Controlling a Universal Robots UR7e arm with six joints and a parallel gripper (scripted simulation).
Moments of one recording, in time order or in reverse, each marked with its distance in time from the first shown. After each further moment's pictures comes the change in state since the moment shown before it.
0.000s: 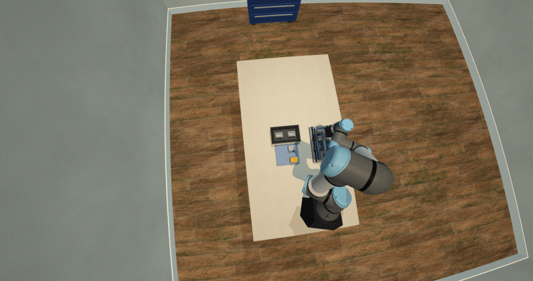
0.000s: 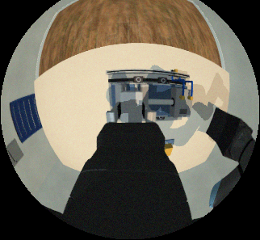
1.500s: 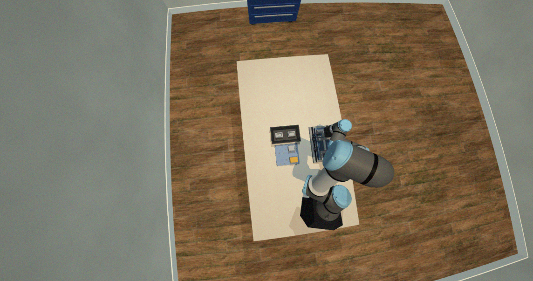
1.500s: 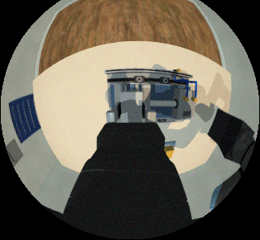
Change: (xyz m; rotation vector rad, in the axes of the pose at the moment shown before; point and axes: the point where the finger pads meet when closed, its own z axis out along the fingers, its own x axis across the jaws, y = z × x) arm -0.001 0.000 0.018 0.000 0.000 -0.003
